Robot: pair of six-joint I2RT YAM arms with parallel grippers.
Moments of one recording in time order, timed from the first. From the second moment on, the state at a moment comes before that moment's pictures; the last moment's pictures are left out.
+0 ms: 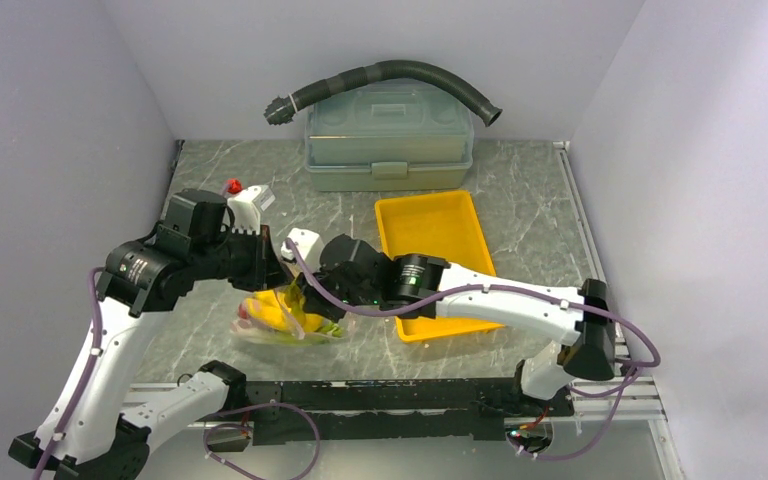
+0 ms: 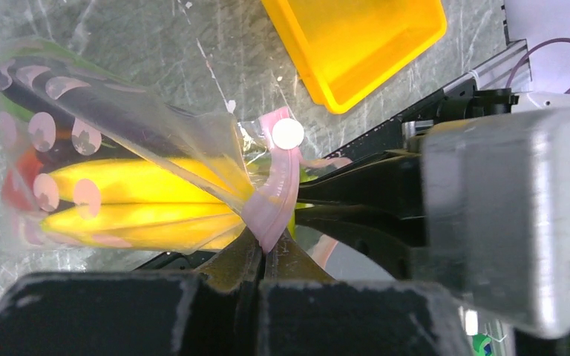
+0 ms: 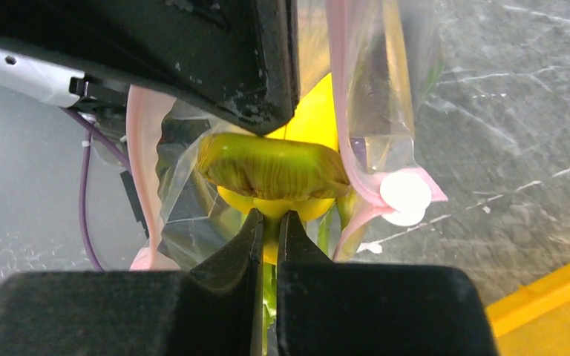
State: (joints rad) left arm -0.44 0.94 1.41 -1.24 0.37 -0.34; right arm 1.28 1.54 1.45 -0.49 -0.01 0.15
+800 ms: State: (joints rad) left arm -0.43 0.94 1.41 -1.29 0.29 -0.34; right arm 1.28 1.63 1.40 -0.36 -0.02 0.26
